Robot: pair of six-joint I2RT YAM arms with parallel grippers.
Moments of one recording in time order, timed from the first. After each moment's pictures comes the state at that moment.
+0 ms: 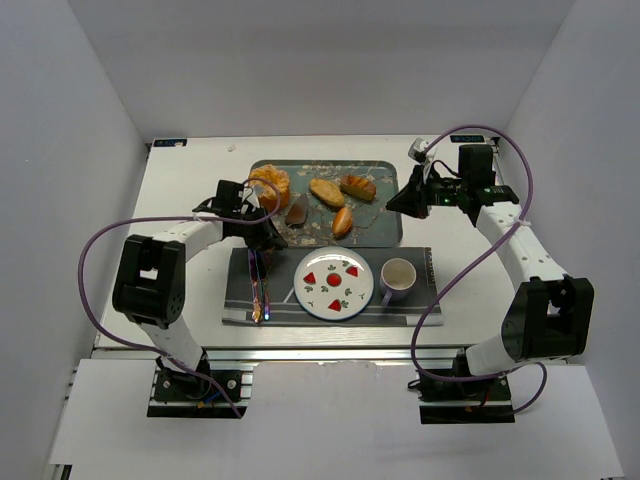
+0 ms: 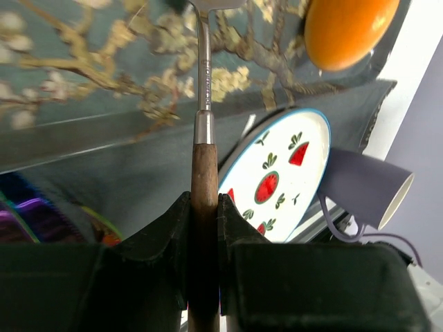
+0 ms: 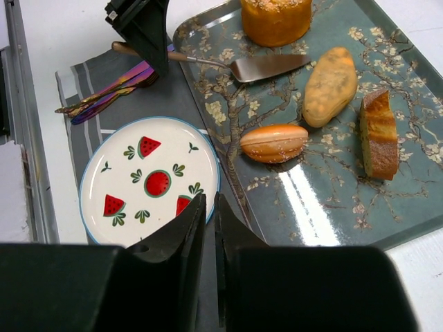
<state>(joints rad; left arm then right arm) -0.22 1.73 1.04 -0.31 0.56 -0.56 0.12 1.46 1.21 -0.42 -1.05 -0.45</state>
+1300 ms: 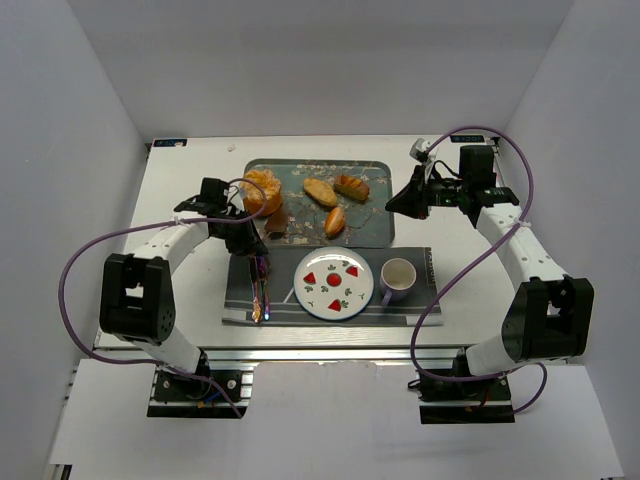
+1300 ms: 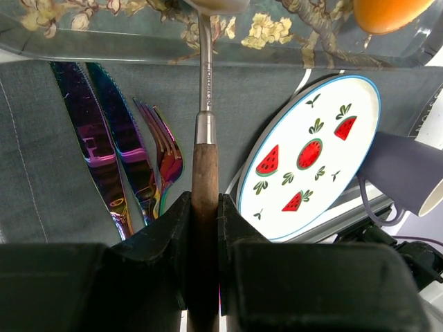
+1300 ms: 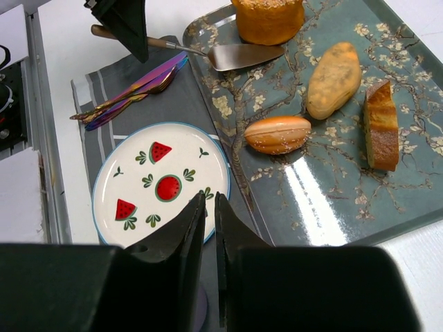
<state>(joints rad) -0.15 1.60 1.07 -0.60 0.43 -0.44 0.12 1.46 1.19 -0.38 -1.09 -0.40</state>
